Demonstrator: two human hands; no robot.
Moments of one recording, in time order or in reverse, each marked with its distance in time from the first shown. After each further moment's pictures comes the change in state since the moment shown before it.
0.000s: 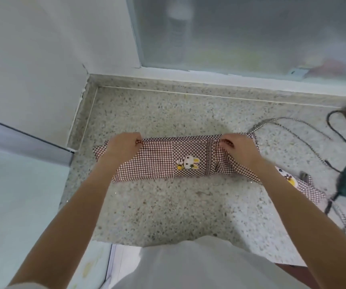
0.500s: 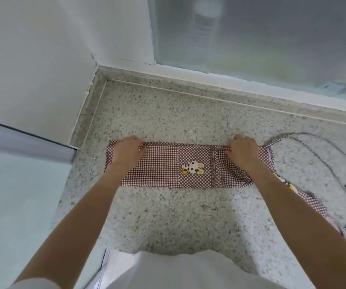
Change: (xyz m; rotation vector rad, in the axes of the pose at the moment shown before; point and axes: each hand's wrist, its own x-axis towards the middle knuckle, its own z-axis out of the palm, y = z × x) left_hand 0.022 -0.020 0.039 -0.031 0.037 -0.143; right_hand 0.071 0.007 0.032 -0.604 -0.286 0.171
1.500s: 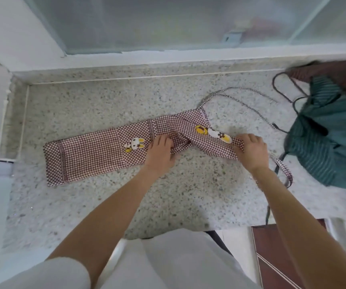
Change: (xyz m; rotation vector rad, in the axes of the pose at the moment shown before) left_hand -0.061 0.225 0.081 0.051 -0.113 0.426; right_hand -0.175 0.139 0.094 0.449 0.200 0.417
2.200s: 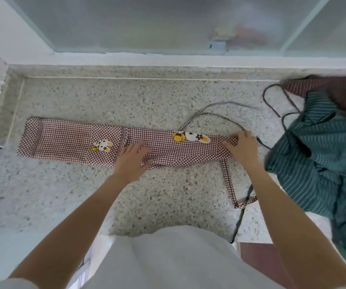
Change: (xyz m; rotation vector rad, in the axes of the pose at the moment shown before) left_hand -0.015 0.020 0.005 -0.009 0.127 -0.042; right_hand 0.077 0.068 -0.011 0.222 -0.152 0.040
